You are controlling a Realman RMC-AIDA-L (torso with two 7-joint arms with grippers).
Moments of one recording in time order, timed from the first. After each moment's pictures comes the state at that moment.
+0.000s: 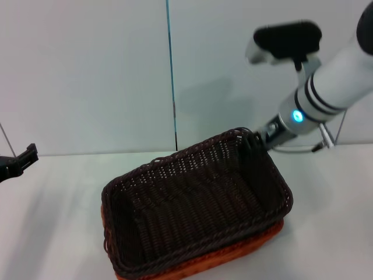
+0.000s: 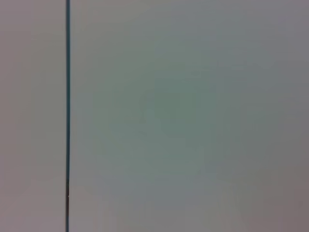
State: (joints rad) left arm -0.37 -2.15 -2.21 -0.87 1.42 -0.51 1.74; right arm 1.14 2.08 2.01 0.92 -2.84 1.24 3.00
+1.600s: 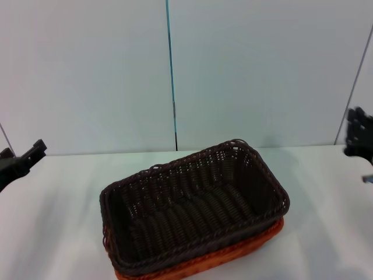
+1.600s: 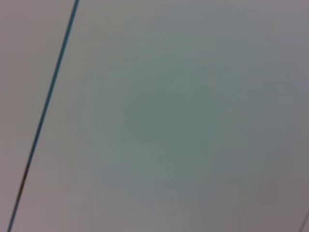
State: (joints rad) left arm -0.35 -2.16 -2.27 -0.81 1.27 -0.71 1.71; right arm 0.15 2.08 1.37 1.16 -2.77 -0.41 2.94
